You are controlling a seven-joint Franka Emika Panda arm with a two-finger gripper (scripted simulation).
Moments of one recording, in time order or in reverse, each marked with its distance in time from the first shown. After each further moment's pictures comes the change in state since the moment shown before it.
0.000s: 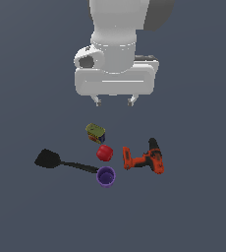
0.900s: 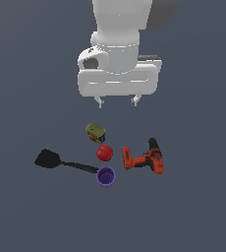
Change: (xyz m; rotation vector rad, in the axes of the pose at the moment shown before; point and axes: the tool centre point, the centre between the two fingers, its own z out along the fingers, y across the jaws) arm 0.001 -0.009 0.001 0.016 0.001 -0.041
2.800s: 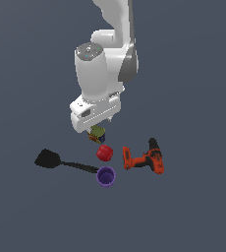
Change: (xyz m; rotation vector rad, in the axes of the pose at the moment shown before) arm -0.061 0.071 0.152 0.007 -0.053 -0.618
